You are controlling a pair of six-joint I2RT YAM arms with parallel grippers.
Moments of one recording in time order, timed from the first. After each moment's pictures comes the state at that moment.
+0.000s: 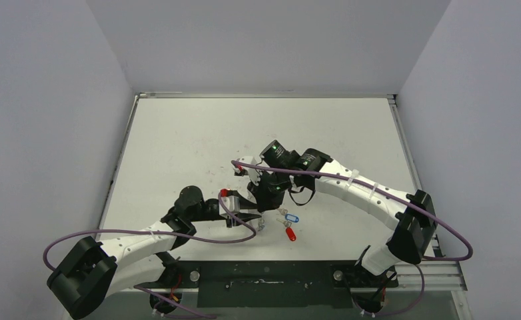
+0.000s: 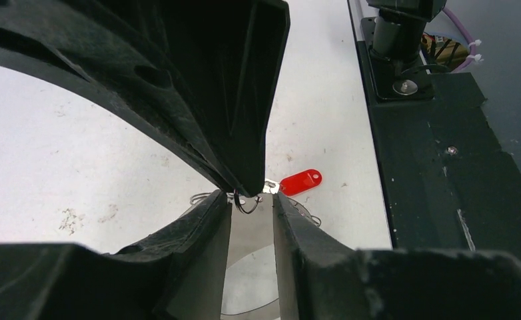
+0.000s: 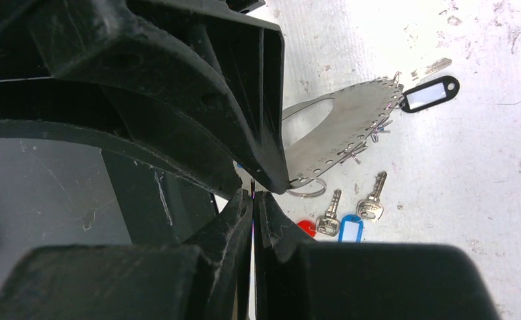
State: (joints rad) left arm -0.72 1.05 0.26 0.72 0.76 0.16; right arm 0.92 1.54 1.36 -0.86 -0.46 -0.20
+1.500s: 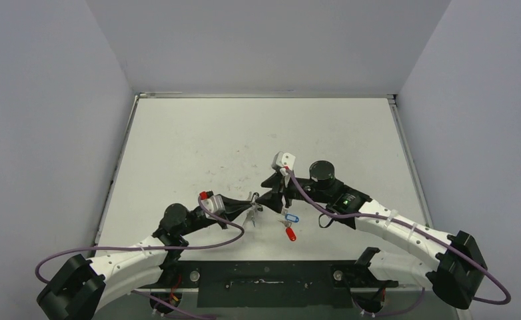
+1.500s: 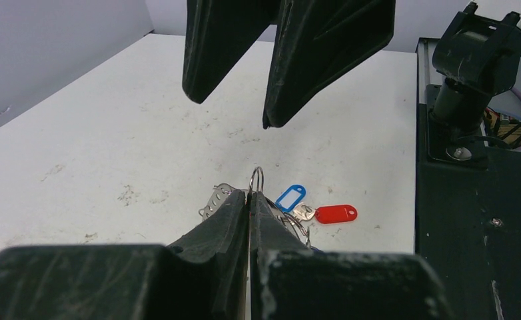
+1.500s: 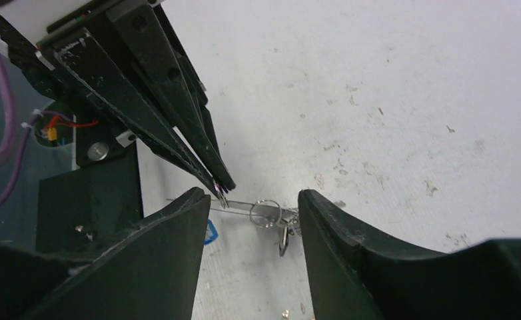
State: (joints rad) left arm -0.74 0.87 0.09 0.93 0.48 -0.02; right arm 0.82 1.07 0.71 0.09 -0.47 -0.04
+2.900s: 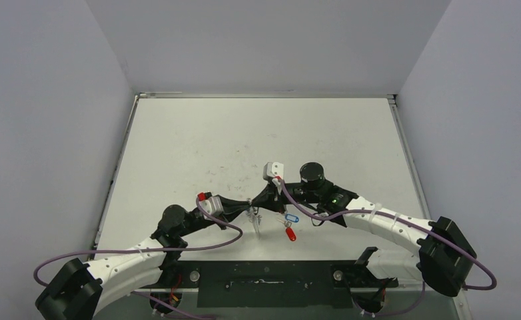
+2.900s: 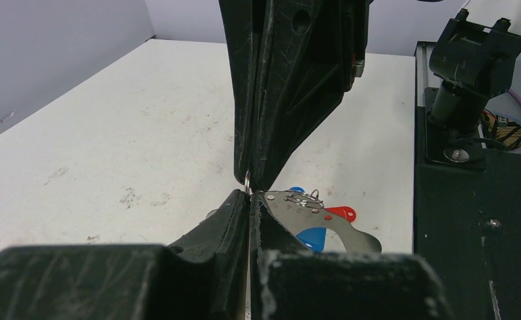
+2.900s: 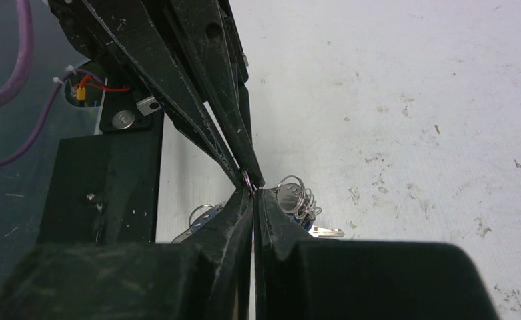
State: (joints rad) left arm -0.74 0.83 0.08 0.92 0.47 -0.02; right arm 0.84 1.21 0.67 0.25 -0.66 -0.12
